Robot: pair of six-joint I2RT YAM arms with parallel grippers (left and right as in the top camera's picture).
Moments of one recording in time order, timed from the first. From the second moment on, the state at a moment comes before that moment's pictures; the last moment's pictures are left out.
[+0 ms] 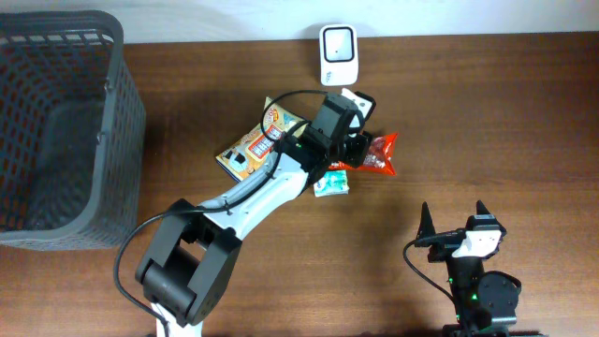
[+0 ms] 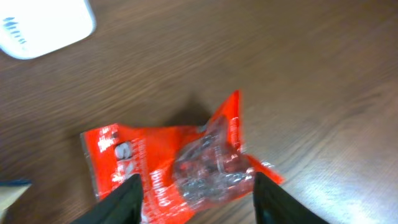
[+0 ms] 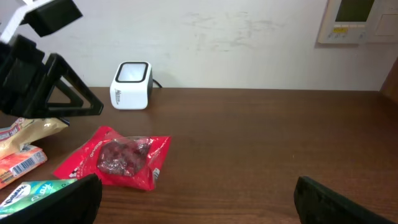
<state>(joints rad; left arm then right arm) -0.67 1.97 1.43 -0.18 0.09 -0.16 0.01 0.01 0.01 -0.08 0.00 0.00</state>
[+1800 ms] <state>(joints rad) -0.48 2.13 1.45 -0.26 -0.32 0.15 0.01 0.01 0.01 -0.08 0.00 0.00</state>
